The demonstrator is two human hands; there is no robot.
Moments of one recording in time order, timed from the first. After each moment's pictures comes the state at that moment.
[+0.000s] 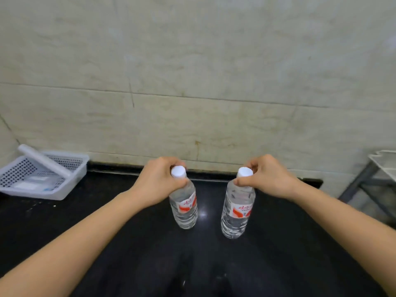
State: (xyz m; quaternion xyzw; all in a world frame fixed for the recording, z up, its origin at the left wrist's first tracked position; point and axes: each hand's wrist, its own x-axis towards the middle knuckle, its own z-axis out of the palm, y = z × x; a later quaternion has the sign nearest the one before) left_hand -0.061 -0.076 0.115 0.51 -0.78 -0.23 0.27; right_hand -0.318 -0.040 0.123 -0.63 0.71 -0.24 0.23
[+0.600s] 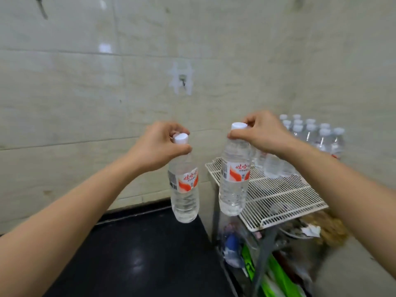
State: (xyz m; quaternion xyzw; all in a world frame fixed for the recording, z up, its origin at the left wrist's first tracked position) left_hand -0.488 0.073 0.254 0.27 -0.87 -0.23 0.35; right_hand -0.687 0.192 0.275 -0.50 0.76 -0.43 0.01
